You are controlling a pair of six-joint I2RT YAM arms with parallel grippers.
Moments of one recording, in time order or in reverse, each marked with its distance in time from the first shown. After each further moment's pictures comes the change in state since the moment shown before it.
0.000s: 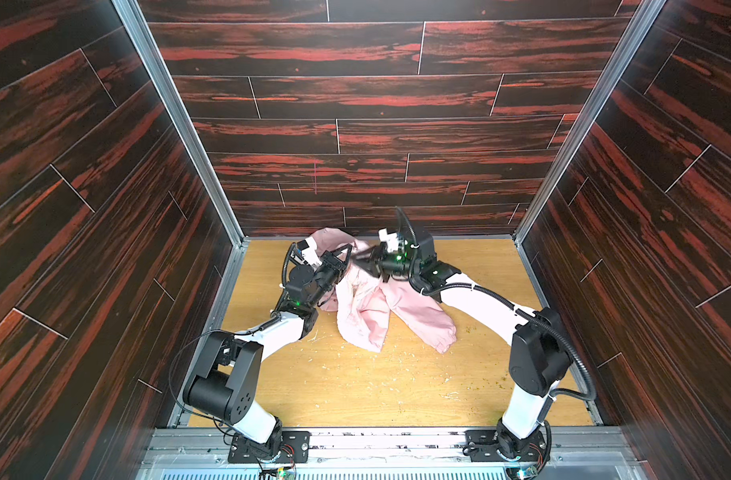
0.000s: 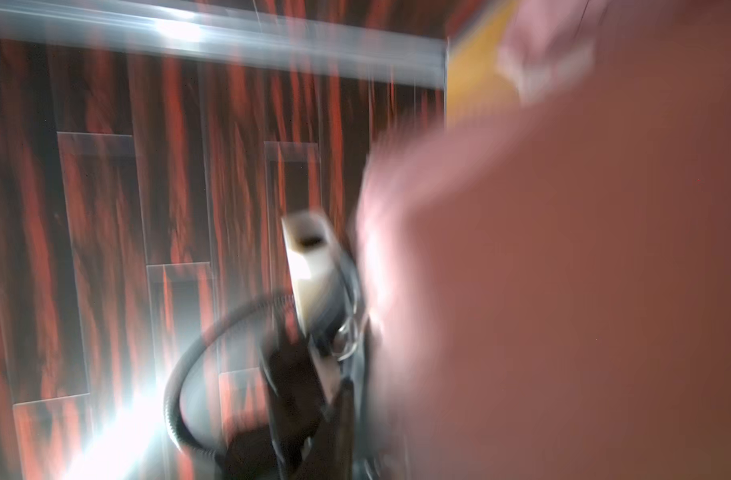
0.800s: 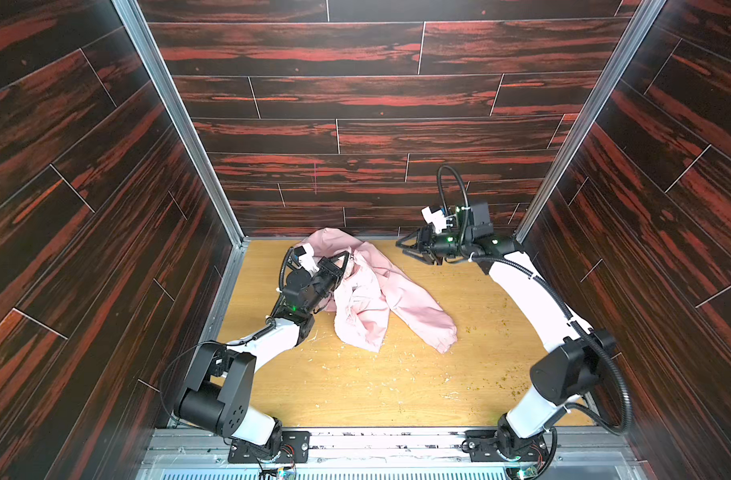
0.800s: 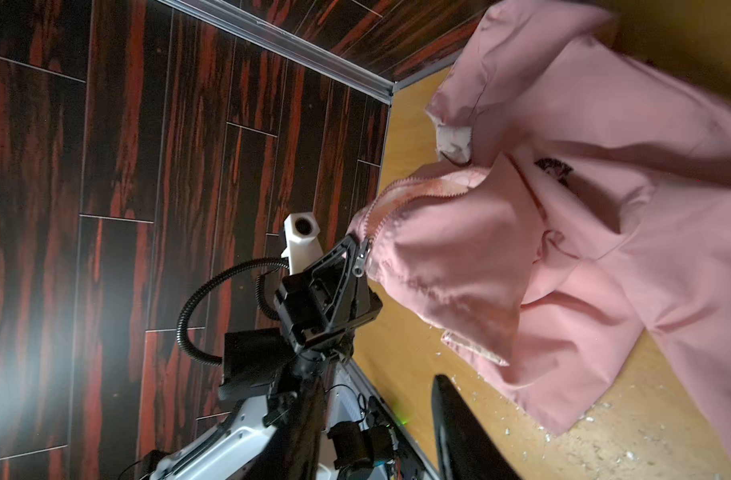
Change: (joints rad) left arm 0.001 -0.089 -0.069 -0.098 0.006 0.029; right arm -0.278 -0.079 0.317 -0.685 -0.071 -0.560
